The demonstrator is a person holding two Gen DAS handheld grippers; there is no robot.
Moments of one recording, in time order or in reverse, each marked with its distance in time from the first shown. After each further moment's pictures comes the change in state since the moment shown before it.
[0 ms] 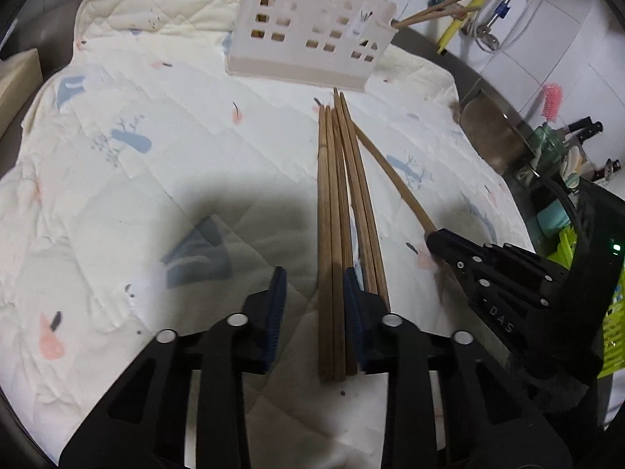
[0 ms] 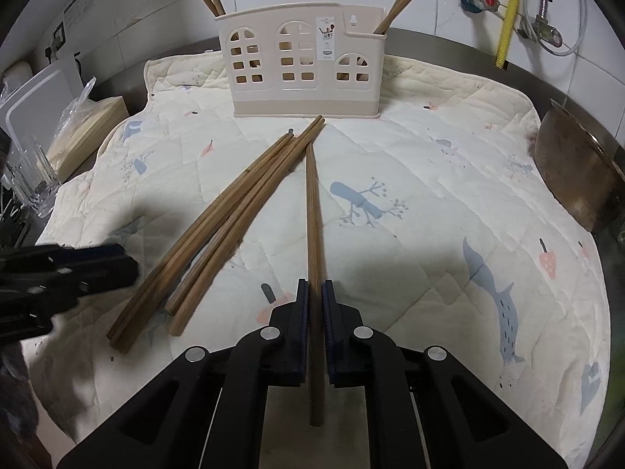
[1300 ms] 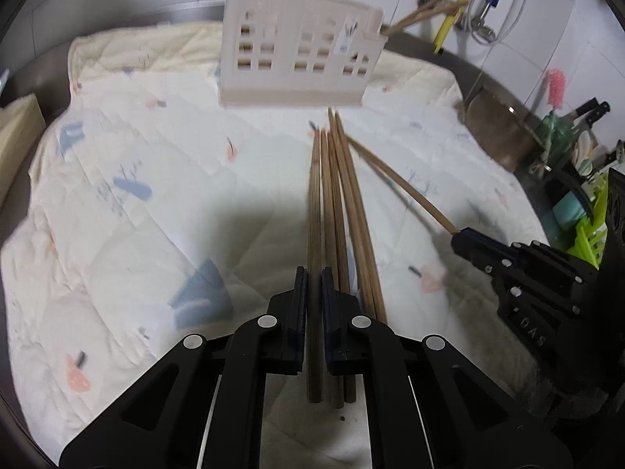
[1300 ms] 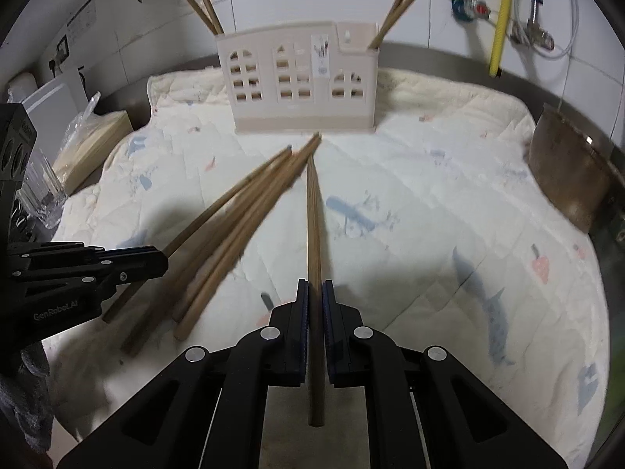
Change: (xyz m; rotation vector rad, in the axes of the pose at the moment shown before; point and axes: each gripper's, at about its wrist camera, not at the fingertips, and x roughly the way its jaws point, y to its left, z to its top) left arm -0.012 -0.019 0.018 0.096 -0.058 0.088; right arm -0.021 -0.002 0.009 0.002 -0.078 0.001
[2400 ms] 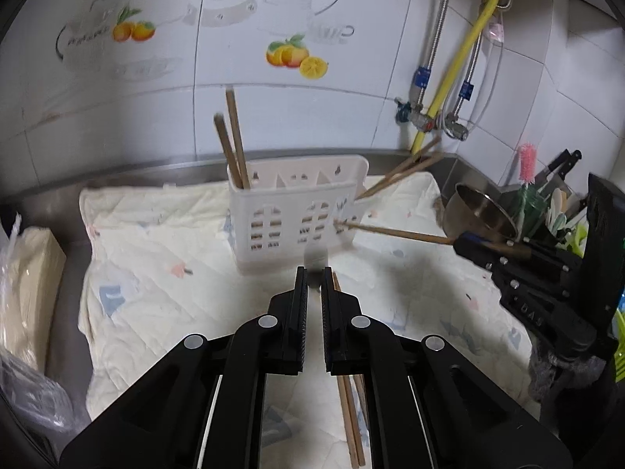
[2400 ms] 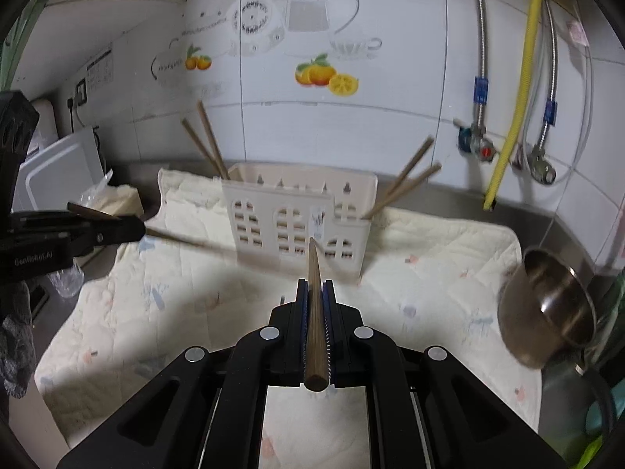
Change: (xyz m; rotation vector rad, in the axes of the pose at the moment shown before) left arm -0.088 0.007 0.124 0.106 -0.232 -0.028; right arm -0.055 -0.010 0.123 -0.090 -0.217 0.000
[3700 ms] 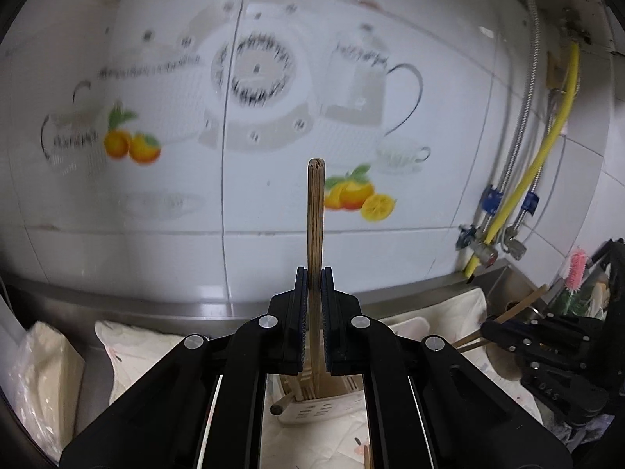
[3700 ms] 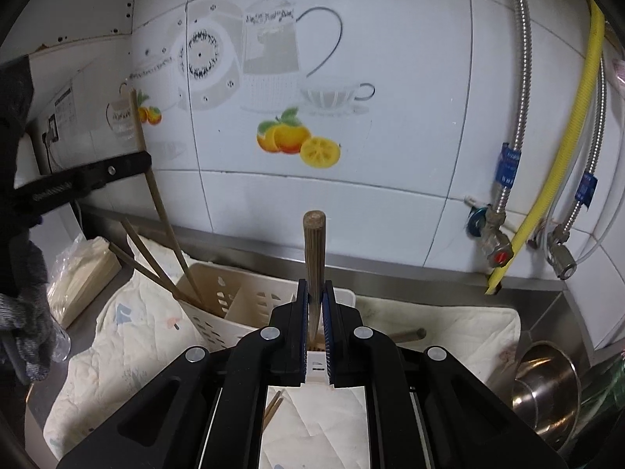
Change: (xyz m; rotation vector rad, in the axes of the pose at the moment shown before) left arm 0.048 0.041 0.138 -0.069 -0.212 0.113; right arm 0.068 -0.037 0.117 0.008 0.030 0.007
